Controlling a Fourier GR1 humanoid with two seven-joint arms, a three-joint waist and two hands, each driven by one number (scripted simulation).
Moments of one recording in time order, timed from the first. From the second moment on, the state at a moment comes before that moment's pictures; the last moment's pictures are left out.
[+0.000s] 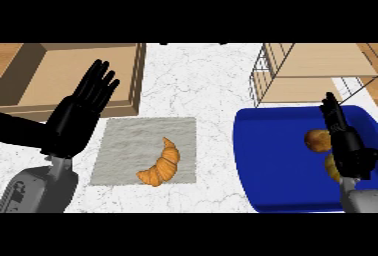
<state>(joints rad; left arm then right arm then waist) -0.26 0.27 -0.12 -1.67 0.43 0.08 0.18 -0.10 -0.40 0.07 -1.37 -0.12 -0.21 -0.19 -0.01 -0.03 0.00</state>
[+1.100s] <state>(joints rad) -0.15 0.32 -0.21 -1.54 0.11 0.17 0.08 0.10 -0.15 -0.40 -1.43 0.18 -1.28 -0.06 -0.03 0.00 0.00</state>
